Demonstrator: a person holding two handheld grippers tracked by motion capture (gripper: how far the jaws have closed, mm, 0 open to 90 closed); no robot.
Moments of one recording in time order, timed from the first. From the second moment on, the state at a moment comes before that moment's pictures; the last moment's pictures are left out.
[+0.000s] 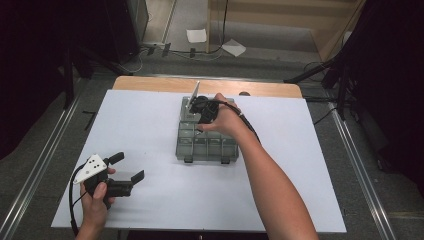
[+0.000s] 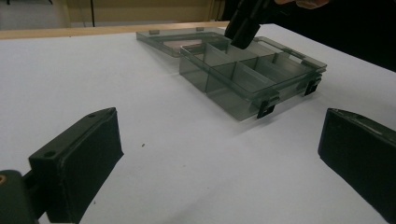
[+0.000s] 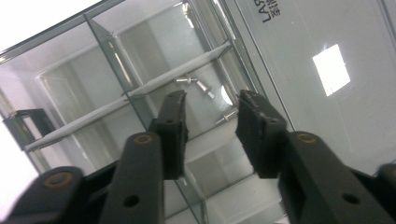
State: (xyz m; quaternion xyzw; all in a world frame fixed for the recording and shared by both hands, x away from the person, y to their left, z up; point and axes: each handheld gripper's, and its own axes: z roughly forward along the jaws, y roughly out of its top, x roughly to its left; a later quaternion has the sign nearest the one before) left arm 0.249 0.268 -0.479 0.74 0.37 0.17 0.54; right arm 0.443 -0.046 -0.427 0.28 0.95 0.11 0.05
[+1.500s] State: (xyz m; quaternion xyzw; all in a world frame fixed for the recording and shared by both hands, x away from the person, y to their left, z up) left arm 0.252 0.258 -0.480 0.75 0.36 0.18 0.52; right arm 0.430 -0.120 -0.416 0.38 0.91 0.17 0.06
